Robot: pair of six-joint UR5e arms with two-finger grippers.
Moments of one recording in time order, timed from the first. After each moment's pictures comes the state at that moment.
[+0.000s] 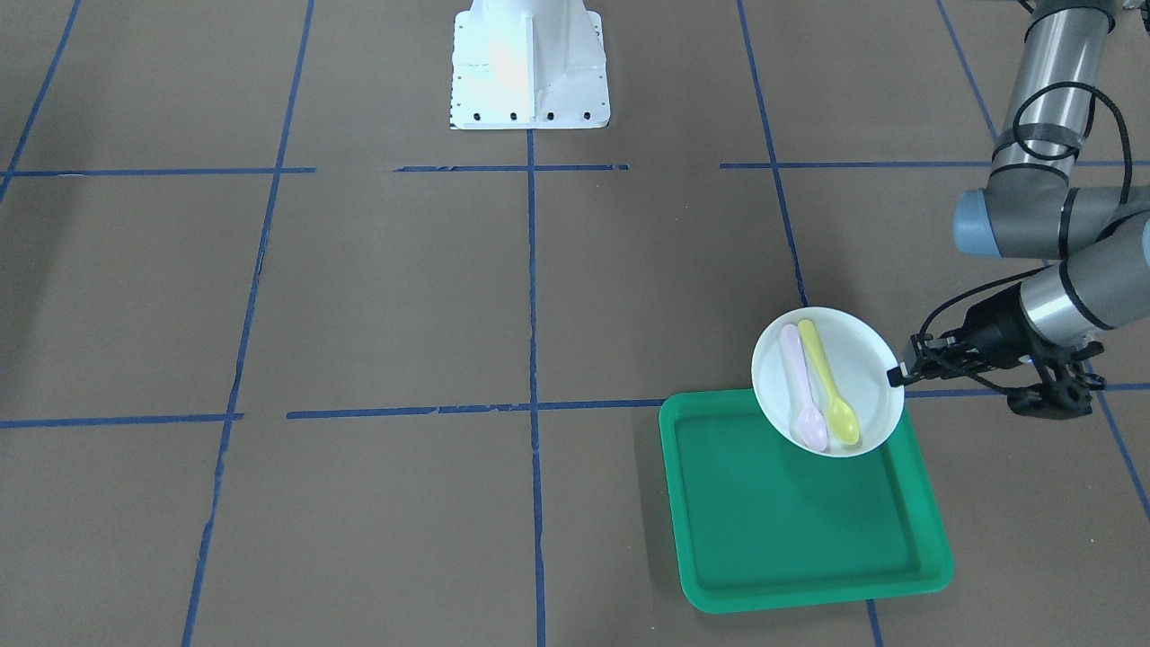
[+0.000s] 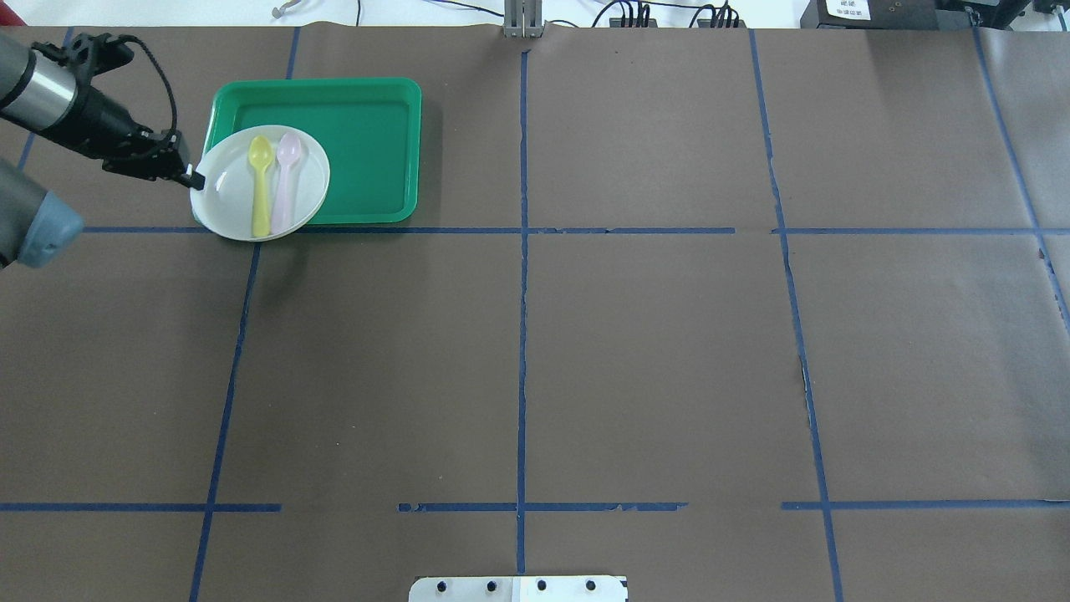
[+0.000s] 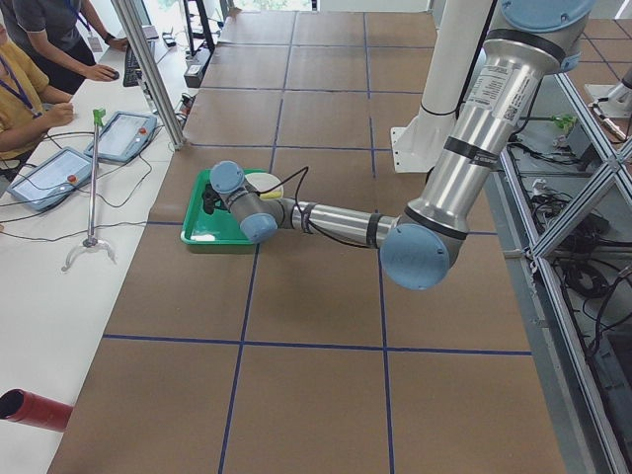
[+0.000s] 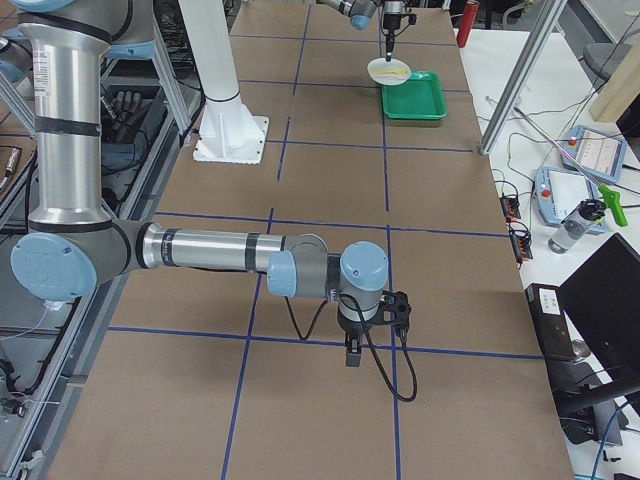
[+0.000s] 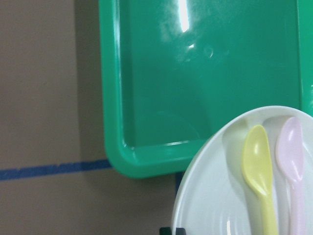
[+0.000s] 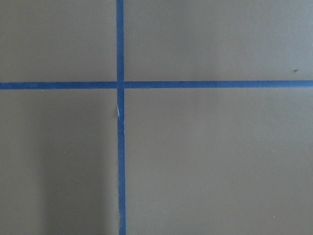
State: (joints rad) left arm -1.11 -2.03 -1.21 -2.31 -2.48 -0.92; right arm 1.58 -1.63 1.62 -1.55 2.28 0.03
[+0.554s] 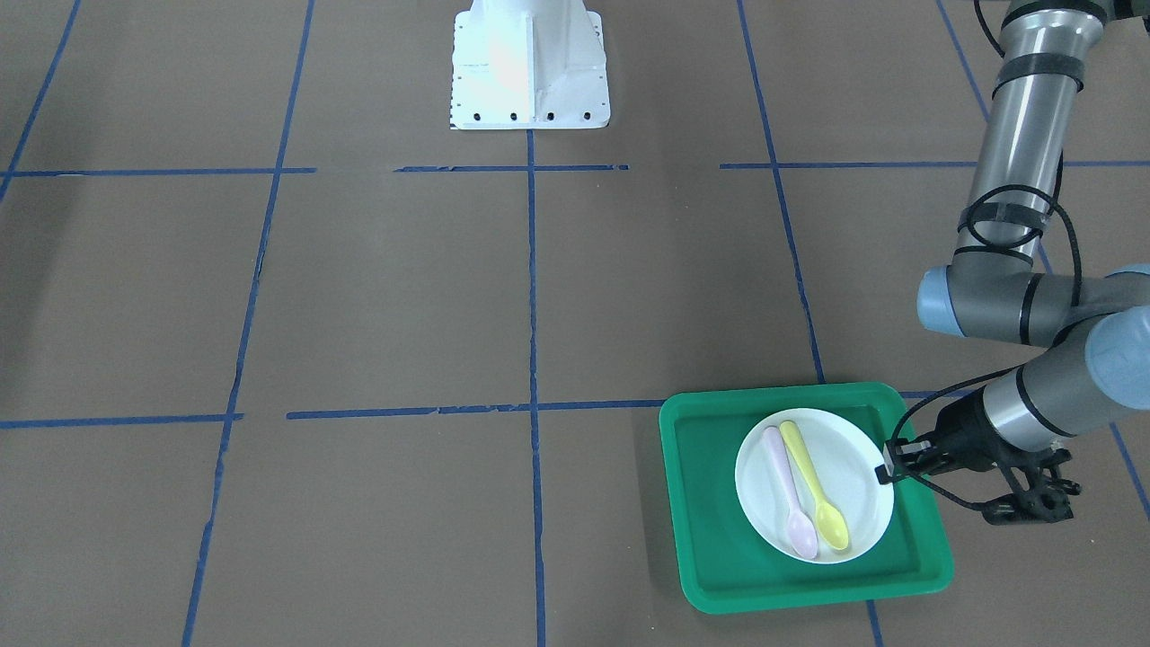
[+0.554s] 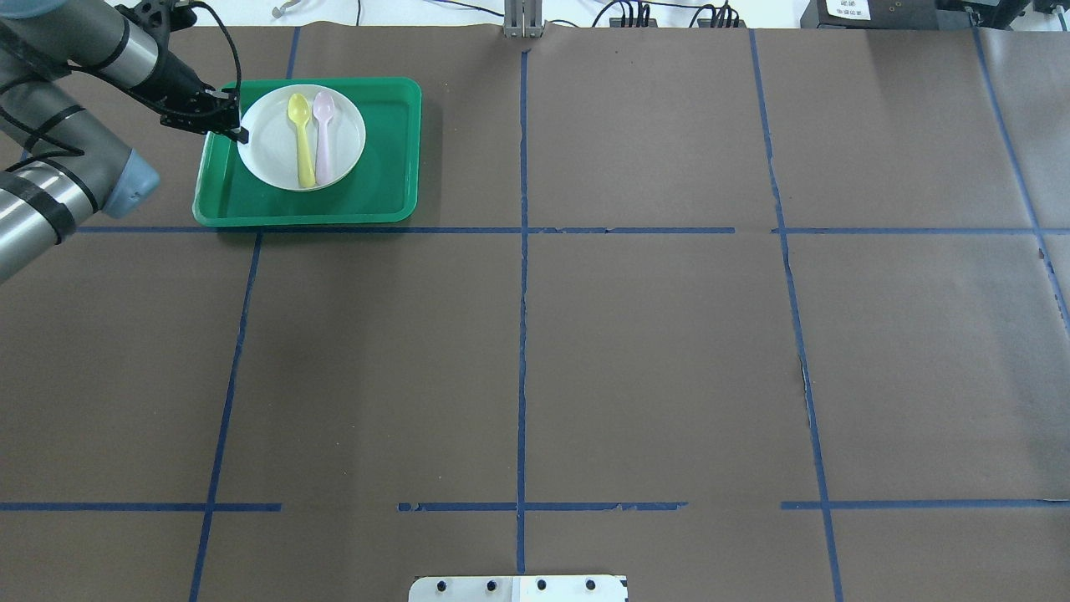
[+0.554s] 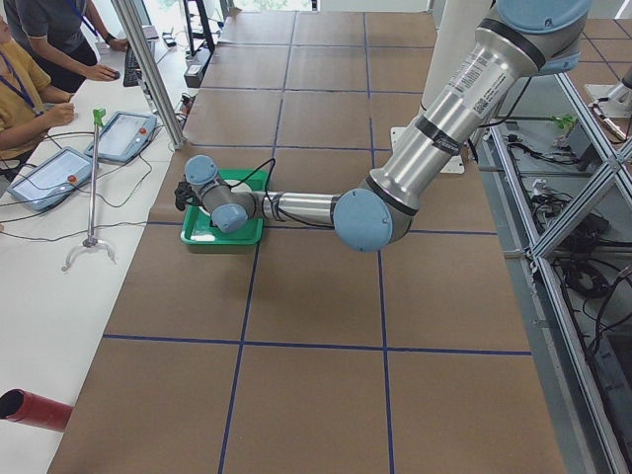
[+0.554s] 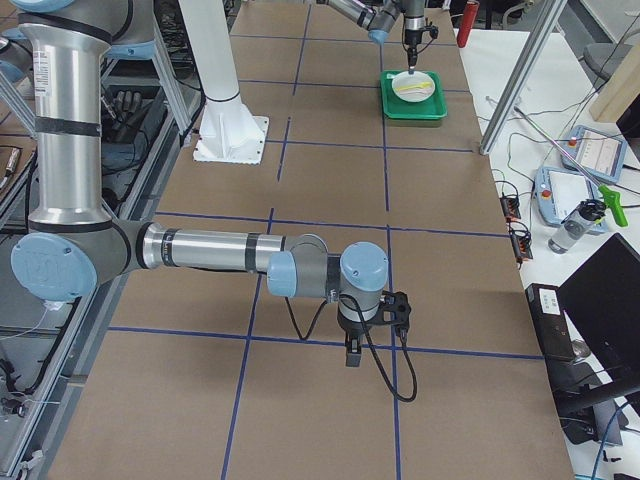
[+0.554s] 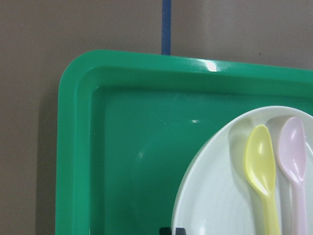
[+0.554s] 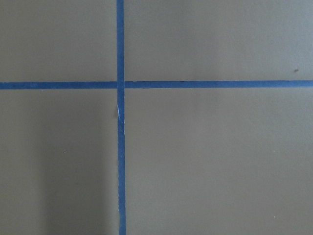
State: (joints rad) left arm -1.08 -2.24 -0.88 -2.42 -2.35 -0.92; right arm 1.58 -1.63 1.62 -1.55 2.28 0.03
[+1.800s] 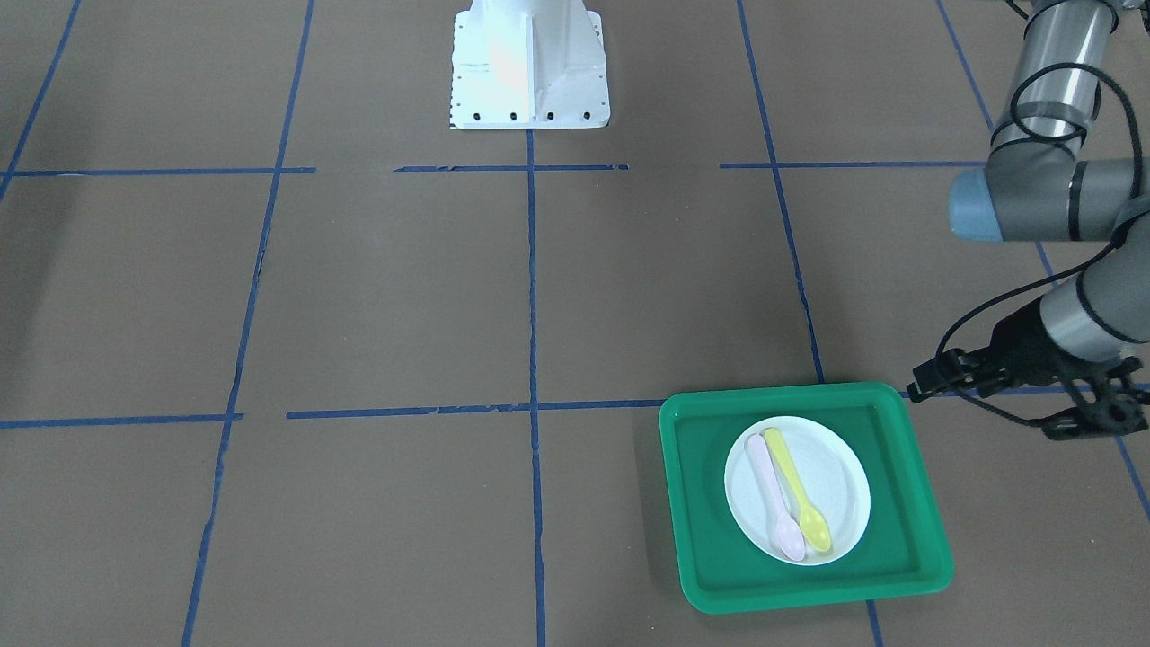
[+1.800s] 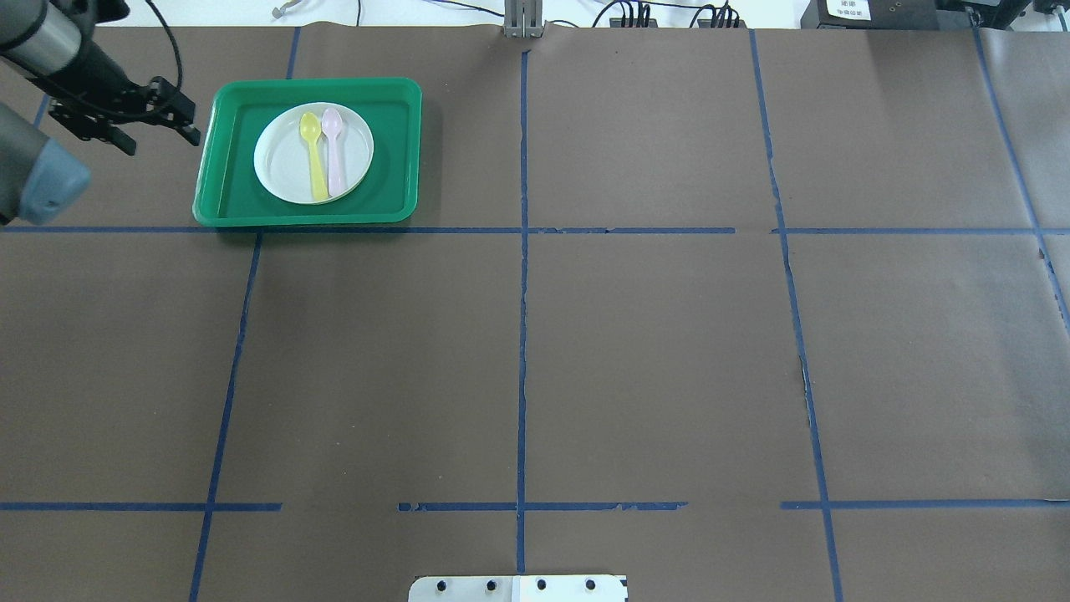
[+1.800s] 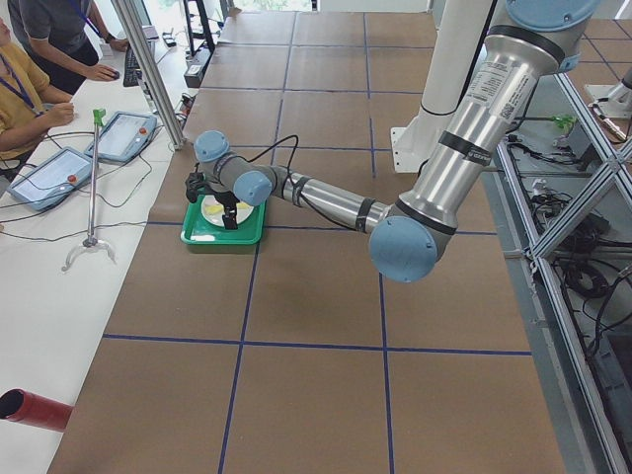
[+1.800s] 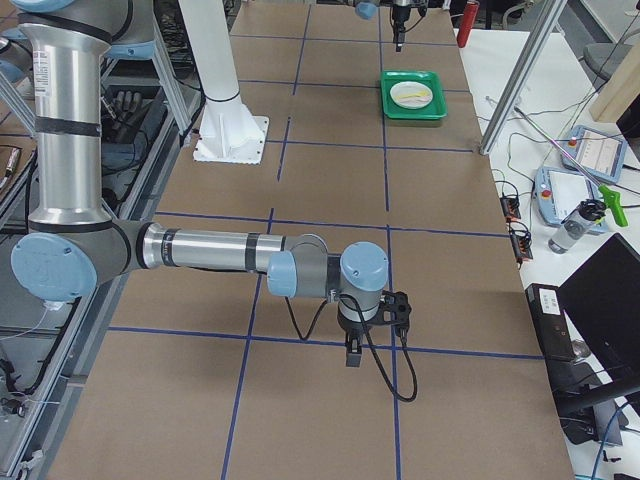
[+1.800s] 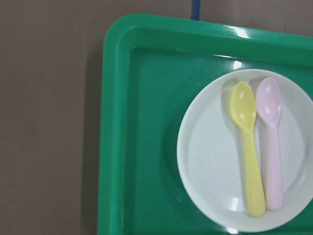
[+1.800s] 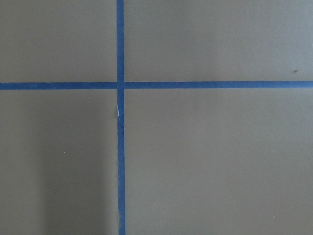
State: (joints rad) left arm -1.19 -1.97 -1.51 -1.70 -2.36 -0.63; right arm 1.58 -1.63 1.62 -1.55 2.27 0.03
